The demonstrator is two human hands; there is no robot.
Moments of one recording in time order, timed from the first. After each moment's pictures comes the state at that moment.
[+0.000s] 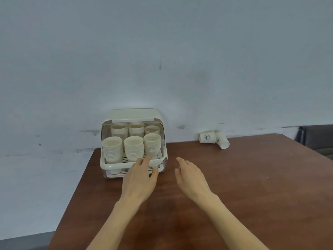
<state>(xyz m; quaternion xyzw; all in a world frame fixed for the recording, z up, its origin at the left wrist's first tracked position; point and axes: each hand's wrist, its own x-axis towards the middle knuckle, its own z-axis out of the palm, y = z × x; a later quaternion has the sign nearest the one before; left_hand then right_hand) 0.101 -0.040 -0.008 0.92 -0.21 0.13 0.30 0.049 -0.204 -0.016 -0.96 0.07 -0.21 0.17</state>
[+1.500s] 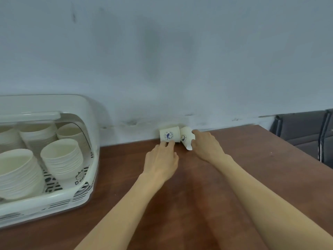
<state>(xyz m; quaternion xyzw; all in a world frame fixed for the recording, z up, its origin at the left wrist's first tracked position) 0.194 -0.351 -0.039 0.91 -0.36 0.09 0.20 0.154 -0.513 -0.017 -0.96 0.25 -0.11 0.08</state>
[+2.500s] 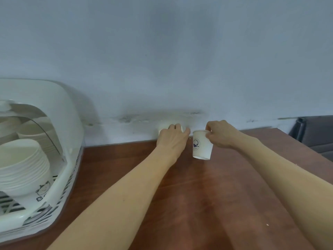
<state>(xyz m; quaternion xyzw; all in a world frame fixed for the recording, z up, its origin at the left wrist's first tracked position) 0.280 -0.448 -0.047 0.89 -0.42 0.16 -0.02 0.212 -0.608 -0.009 -0.98 0.19 -0.02 0.04</state>
